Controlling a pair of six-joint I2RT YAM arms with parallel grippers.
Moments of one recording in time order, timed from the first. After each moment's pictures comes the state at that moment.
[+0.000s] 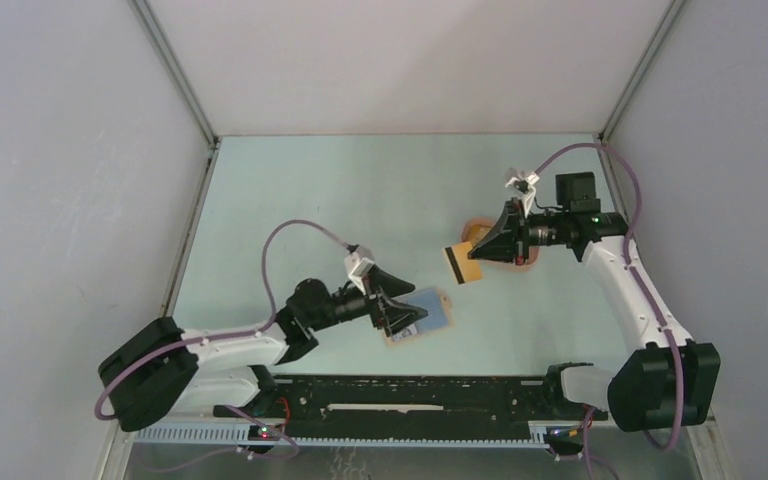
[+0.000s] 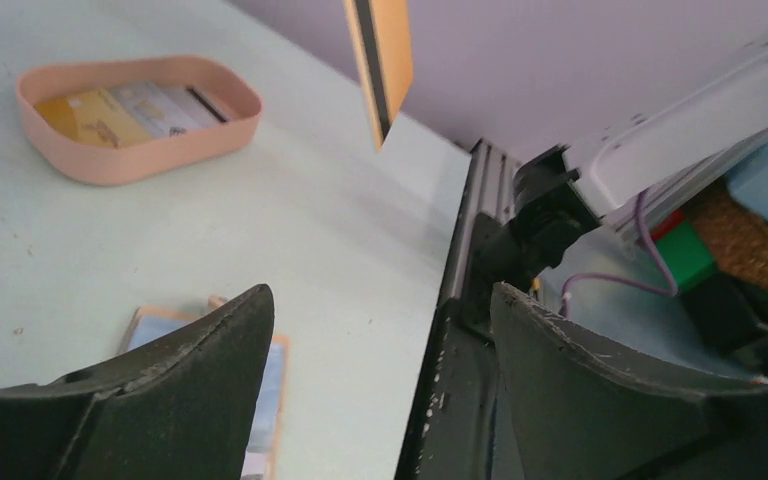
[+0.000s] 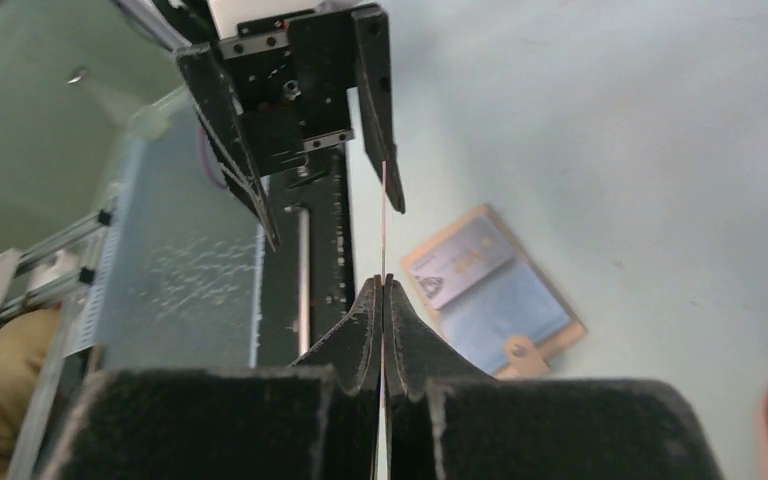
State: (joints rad) left arm -0.90 1.18 0.32 0.91 0.36 -0.48; right arm 0.07 1.23 1.05 -0.71 -1.35 -0.43
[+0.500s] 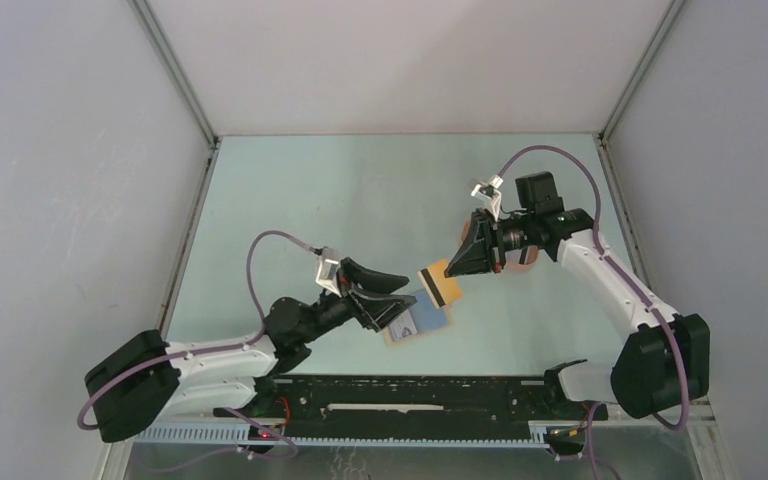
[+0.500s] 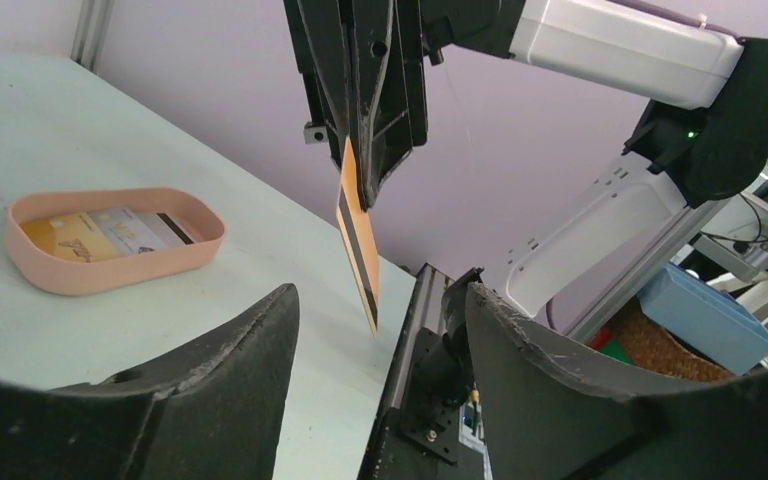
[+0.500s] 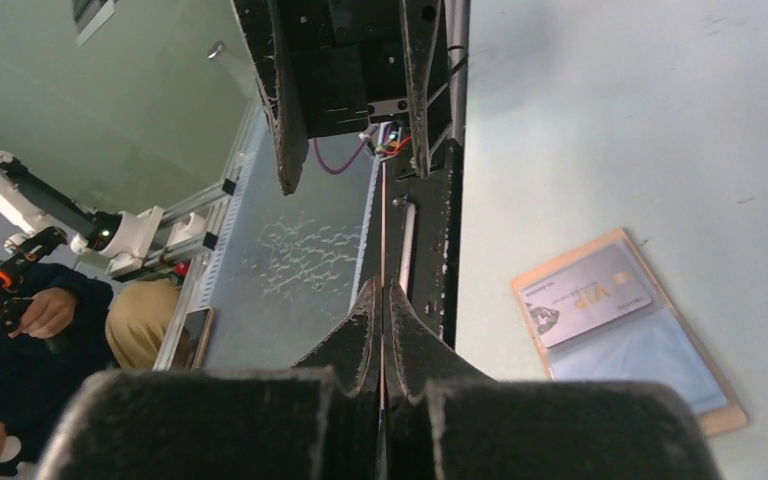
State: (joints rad) left arm -0.97 1.03 0.20 1.18 0.18 -0.63; right arm 0.27 1.31 1.05 -0.62 -1.45 -0.27
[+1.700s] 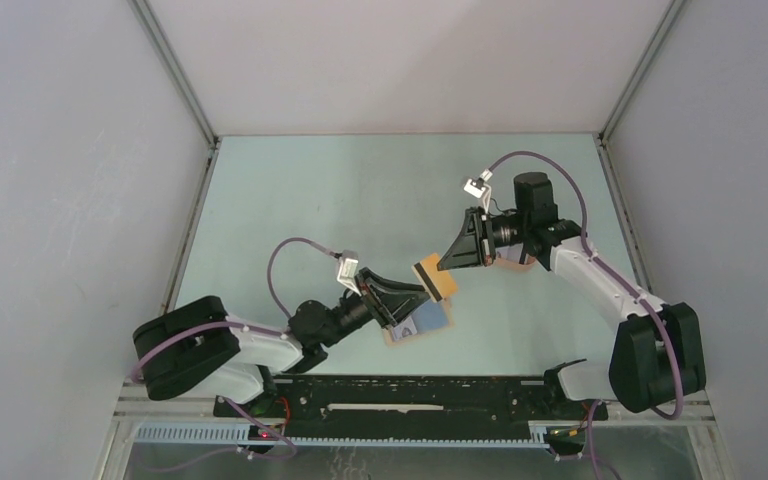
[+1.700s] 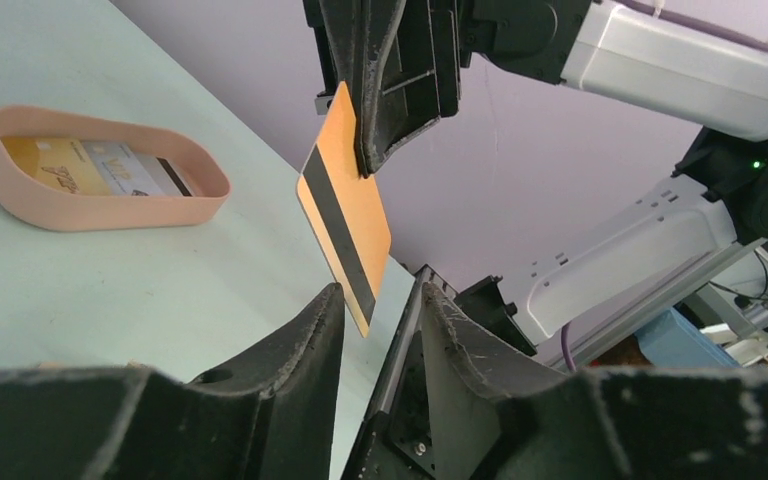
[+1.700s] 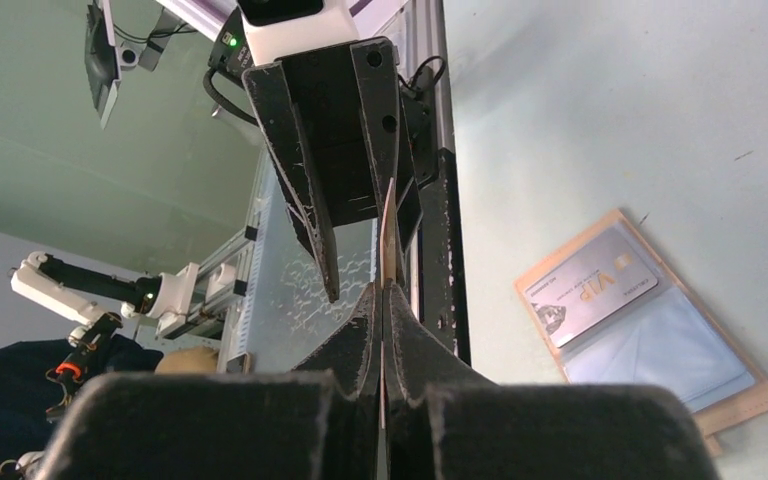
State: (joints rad) left arm -1.05 1.37 0.21 1.45 0.02 -0.74; right arm 0.30 1.35 0.92 -0.18 -1.39 0.21
